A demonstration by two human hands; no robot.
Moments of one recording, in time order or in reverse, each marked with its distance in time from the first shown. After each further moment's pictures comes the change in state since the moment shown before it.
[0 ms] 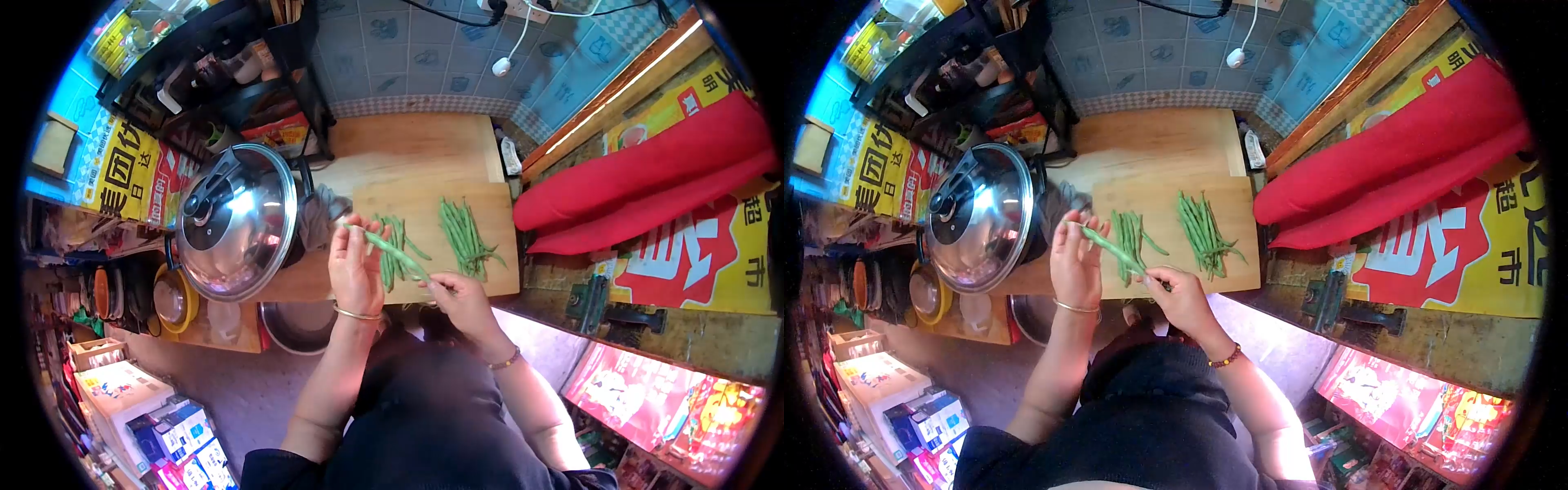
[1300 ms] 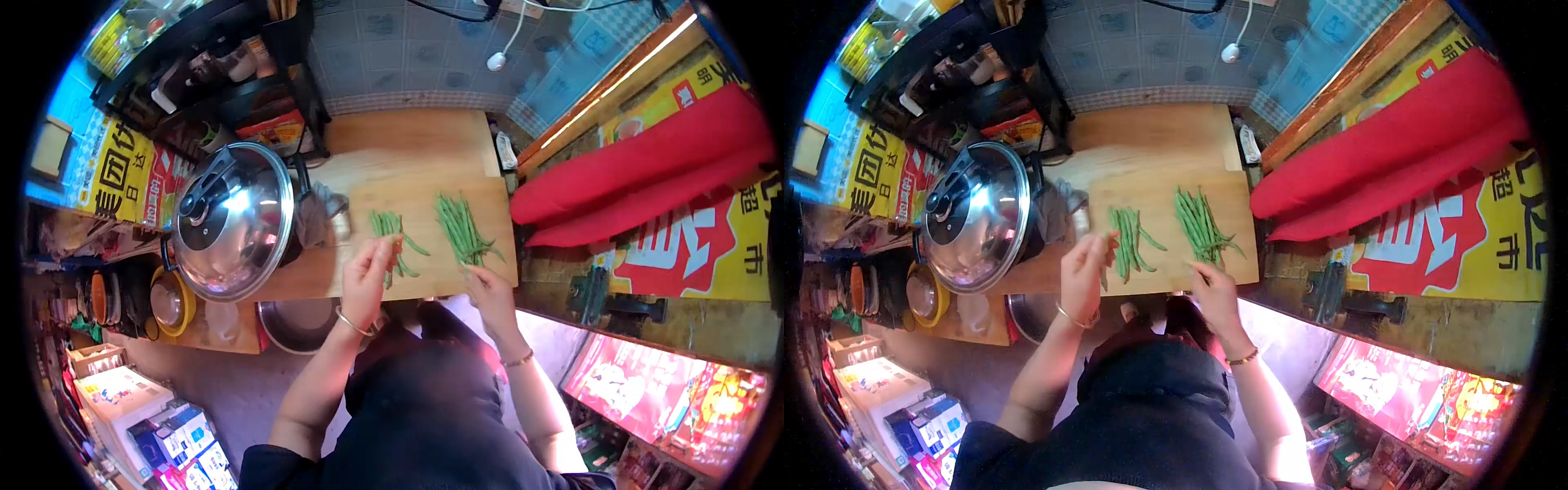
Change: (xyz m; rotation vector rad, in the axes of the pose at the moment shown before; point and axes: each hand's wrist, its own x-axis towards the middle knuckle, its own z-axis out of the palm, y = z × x) left_hand -0.019 0.009 -0.009 0.749 -0.283 -0.049; right_hand -0.016 0.038 -0.032 0.150 0.317 0.183
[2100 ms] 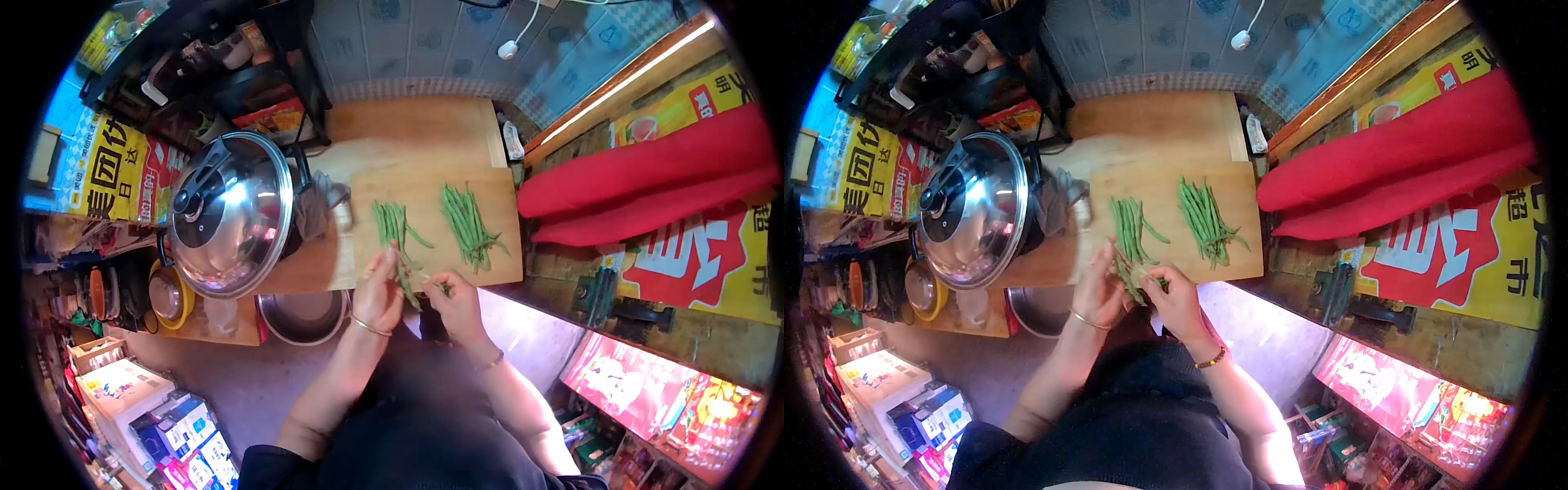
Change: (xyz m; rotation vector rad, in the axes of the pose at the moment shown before) left_hand -0.003 -0.044 0.005 -0.869 0.222 -0.478; right_hand -0.010 -0.002 0.061 -0.071 -0.122 -0.103
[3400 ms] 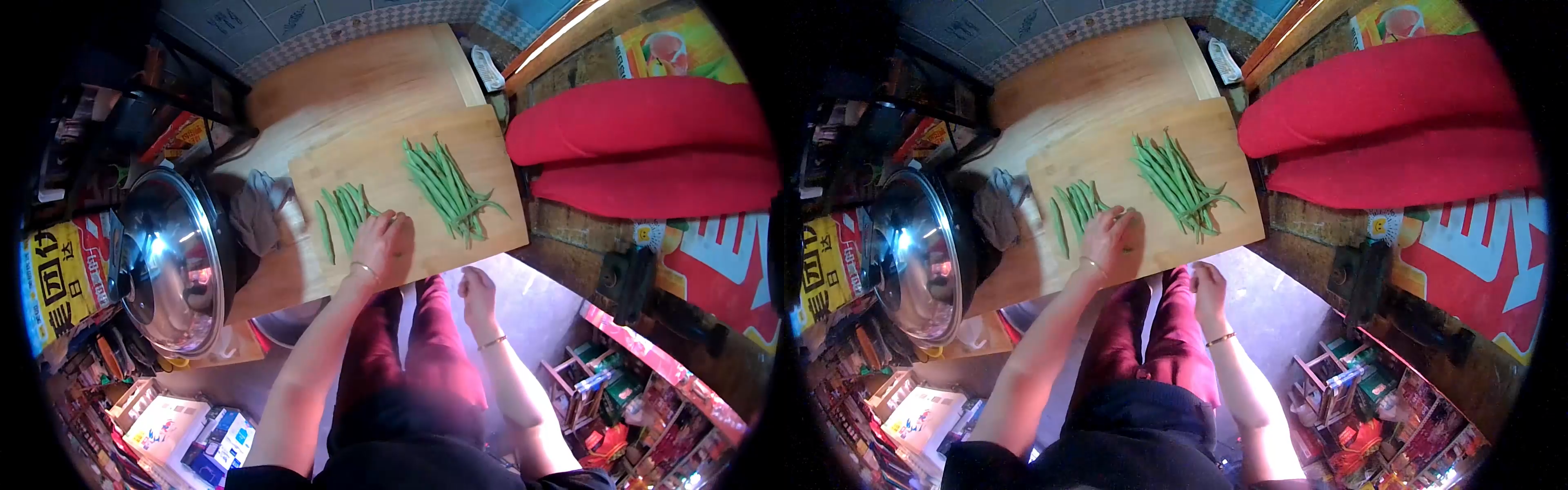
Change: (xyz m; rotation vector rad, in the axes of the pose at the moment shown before) left_hand 0.159 -0.064 -0.076 2.000 -0.657 0.870; right_hand 0.021 0.218 -0.075 0.566 0.602 0.391
